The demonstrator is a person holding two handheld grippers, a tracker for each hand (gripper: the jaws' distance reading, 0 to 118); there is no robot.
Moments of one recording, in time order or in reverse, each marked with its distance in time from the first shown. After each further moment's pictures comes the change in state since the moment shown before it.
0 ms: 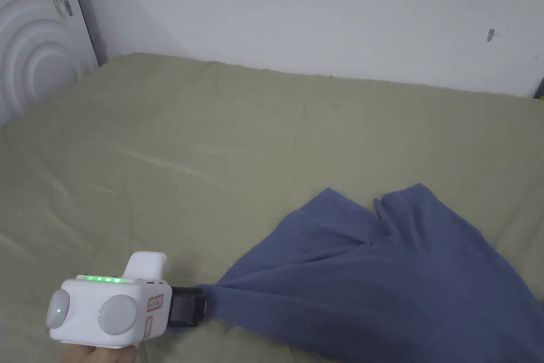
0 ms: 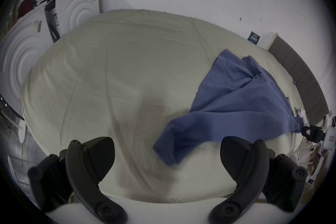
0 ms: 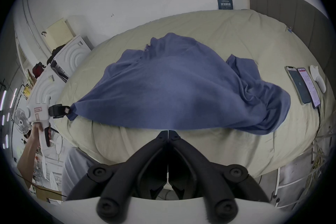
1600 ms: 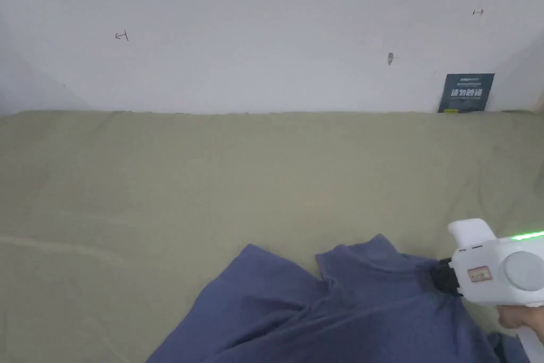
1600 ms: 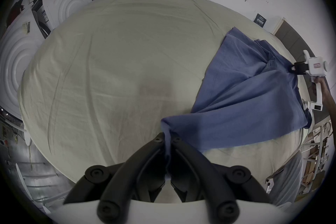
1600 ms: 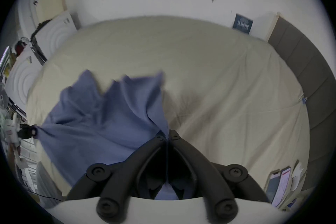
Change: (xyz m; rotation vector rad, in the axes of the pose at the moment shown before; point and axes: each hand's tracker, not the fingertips) left arm 0.014 0.012 0.010 -0.087 -0.013 -0.001; right arm 0.036 0.228 -0.106 -0.029 -0.101 0.297
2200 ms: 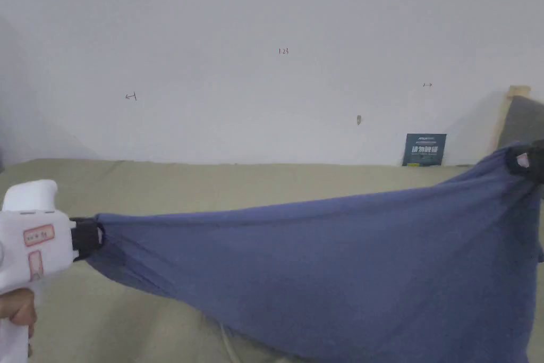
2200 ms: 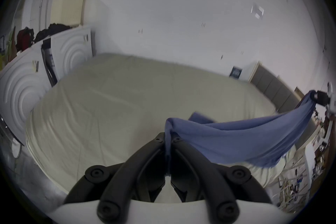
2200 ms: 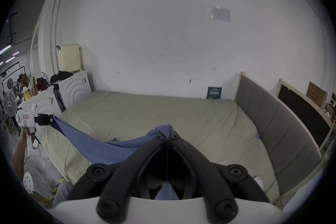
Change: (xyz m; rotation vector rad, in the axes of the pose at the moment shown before) left arm 0.044 0.113 0.218 0.573 -0.150 0.035; right arm 0.046 0.008 0.328 0.530 -0.111 -0.072
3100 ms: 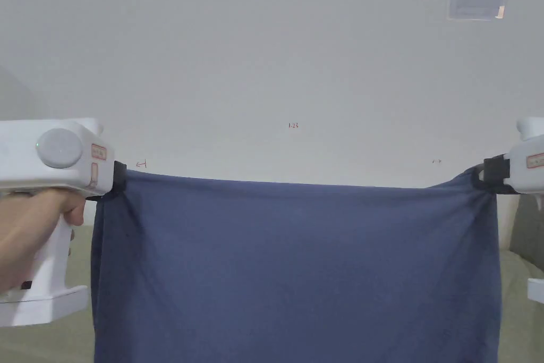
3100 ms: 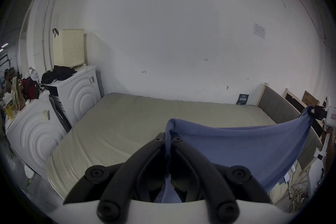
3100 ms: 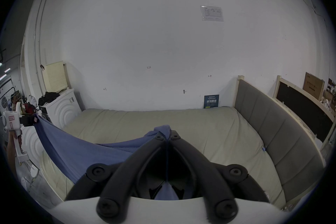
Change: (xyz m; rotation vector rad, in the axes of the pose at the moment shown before) left arm 0.041 0.176 -0.070 0.045 0.146 -0.100; right arm -0.007 0.114 -0.143 0.007 -0.071 -0.098
